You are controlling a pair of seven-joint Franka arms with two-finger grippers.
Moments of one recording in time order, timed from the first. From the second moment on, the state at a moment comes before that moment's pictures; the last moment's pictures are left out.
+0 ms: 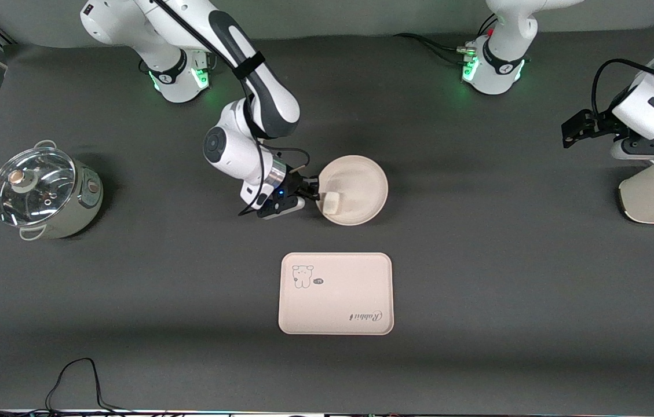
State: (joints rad) left arm 0.10 -0.18 -0.16 -1.89 0.00 1.64 0.00; right arm 0.92 0.43 -0.25 -2.02 0.92 2.53 -0.14
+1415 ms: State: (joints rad) left arm 0.10 -0.18 -0.15 -1.89 -0.01 1.68 -0.03; right arm 0.64 0.89 -0.31 -1.16 0.70 2.16 0.06
